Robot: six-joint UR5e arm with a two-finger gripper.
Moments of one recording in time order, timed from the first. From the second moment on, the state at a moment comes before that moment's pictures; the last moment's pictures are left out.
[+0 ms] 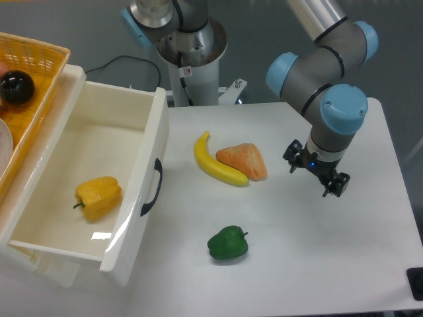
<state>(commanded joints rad) 2.73 -2.01 -1.54 -1.15 1.56 1.41</state>
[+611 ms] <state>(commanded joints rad) 2.72 -1.94 -1.68 -1.10 1.56 1.37</state>
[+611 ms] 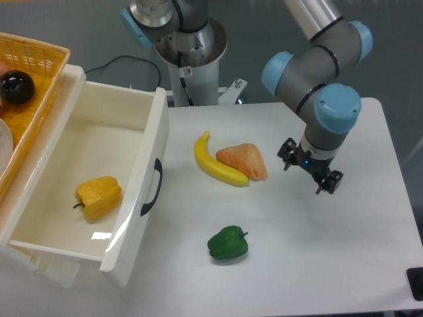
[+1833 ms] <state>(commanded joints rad) 2.58 -1.85 -1.64 -1.13 1.33 0.79</state>
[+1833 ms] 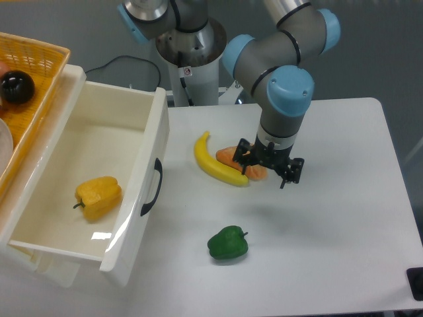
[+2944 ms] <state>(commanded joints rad) 2.49 -1.83 -1.63 -1.27 1.12 0.72</state>
